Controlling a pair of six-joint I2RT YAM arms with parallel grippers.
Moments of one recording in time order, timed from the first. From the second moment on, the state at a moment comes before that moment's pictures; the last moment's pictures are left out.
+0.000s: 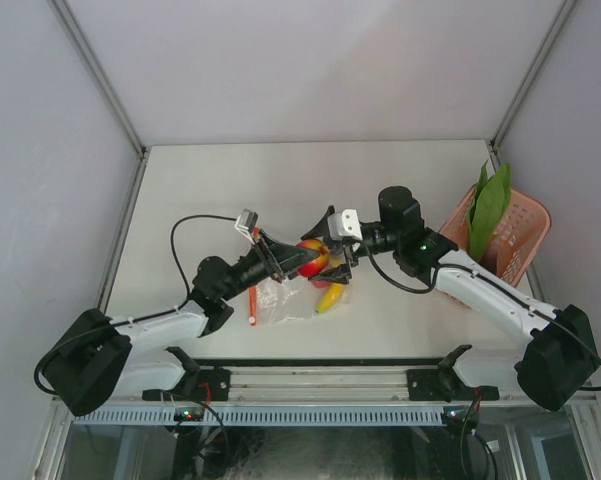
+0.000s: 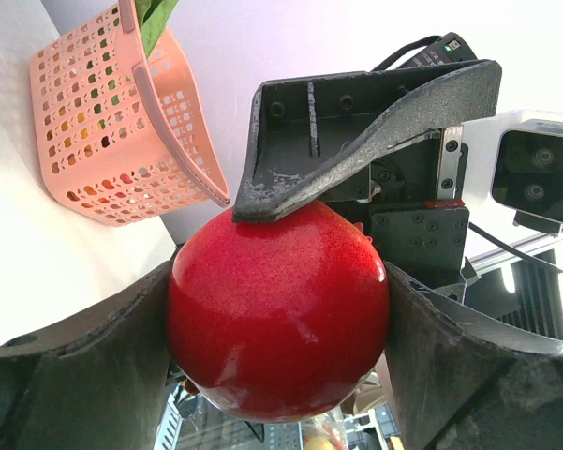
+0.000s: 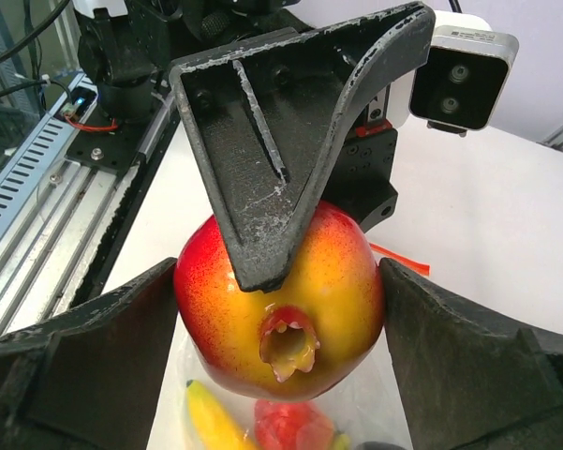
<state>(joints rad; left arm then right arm) -0.72 1.19 0.36 1.08 0.37 -1.36 0.64 1.25 0.95 0.00 -1.05 -0.51</state>
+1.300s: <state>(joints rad) -0.71 1.04 0.35 0.93 0.37 -1.28 0.55 1.23 0.95 -0.06 -1.16 -0.52</state>
